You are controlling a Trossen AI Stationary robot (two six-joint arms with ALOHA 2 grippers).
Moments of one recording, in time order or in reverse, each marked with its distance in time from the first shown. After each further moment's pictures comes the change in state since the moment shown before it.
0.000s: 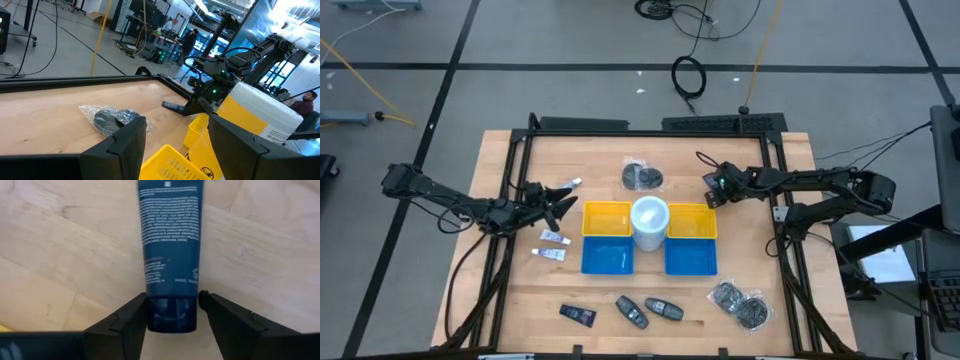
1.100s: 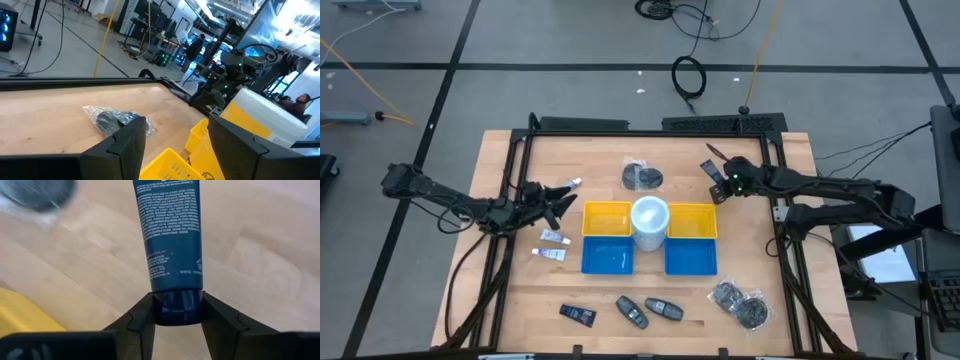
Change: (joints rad) left arm 0.000 0.000 0.000 0.010 -0.026 -0.026; right arm 0.003 -0.259 0.000 0.008 -0.002 -0.108
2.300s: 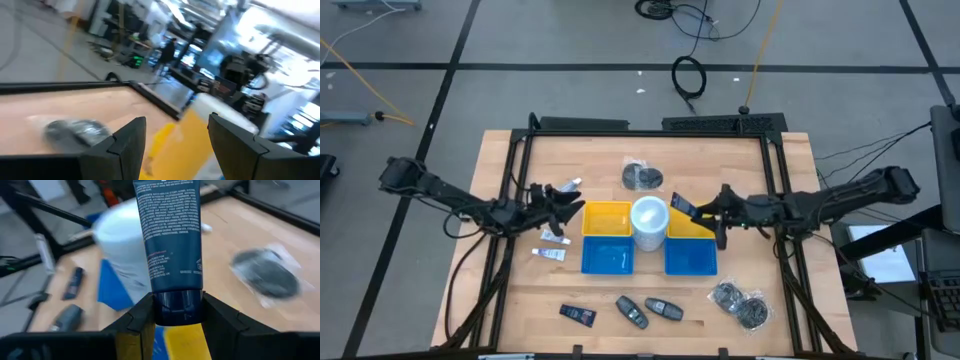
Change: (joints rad) left arm 0.000 0.297 0.065 0.362 0.156 0.054; right arm 0.664 -0.123 0.009 0.498 0.110 -0.171
